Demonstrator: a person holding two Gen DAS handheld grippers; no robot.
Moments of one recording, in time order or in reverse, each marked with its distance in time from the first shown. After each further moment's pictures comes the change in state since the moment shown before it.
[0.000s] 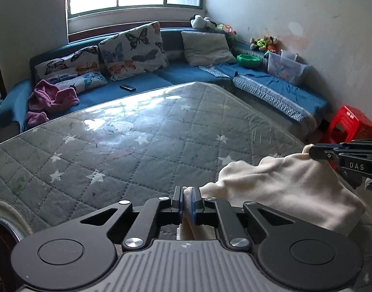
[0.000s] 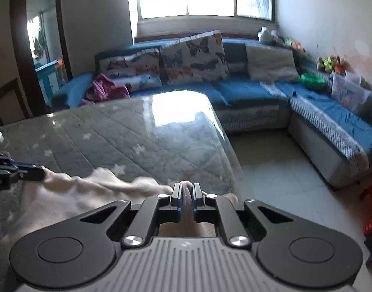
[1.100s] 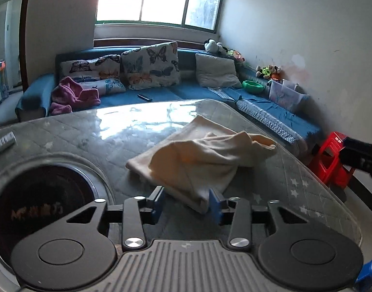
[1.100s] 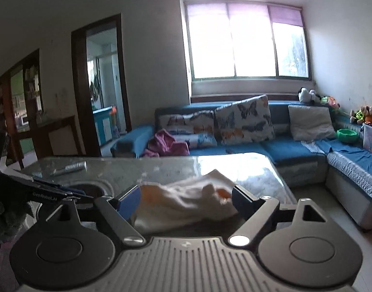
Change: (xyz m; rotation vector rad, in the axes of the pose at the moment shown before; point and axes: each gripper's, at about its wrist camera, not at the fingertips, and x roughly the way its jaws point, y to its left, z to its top) left arm -0.153 0.055 -0.079 -0.115 -0.084 -0.010; right arm -0.163 0.091 -0.039 -0.064 -0.275 0.211
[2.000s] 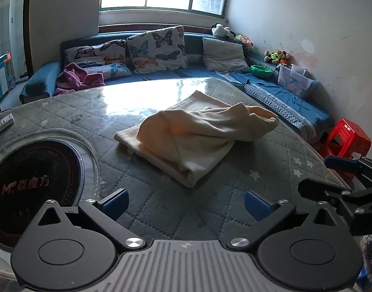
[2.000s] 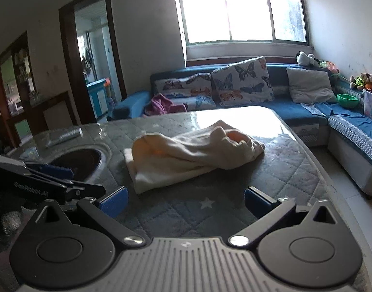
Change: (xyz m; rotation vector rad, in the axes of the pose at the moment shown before) left arm 0.015 -0.031 -0.026 -0.001 0.073 0.065; right arm 0.046 0.029 -0.054 0.051 0.171 -0.029
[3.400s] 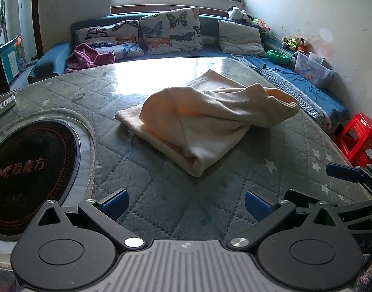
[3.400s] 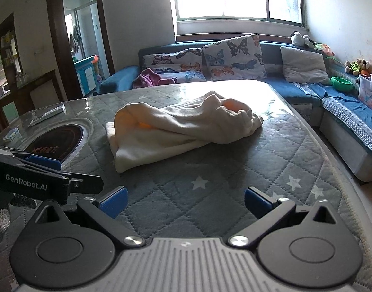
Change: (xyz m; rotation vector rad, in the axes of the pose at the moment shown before) left arm 0.033 -0.007 0.003 -0.036 0.092 0.071; right arm 0.040 0.002 0.001 0.010 0.120 -0.048
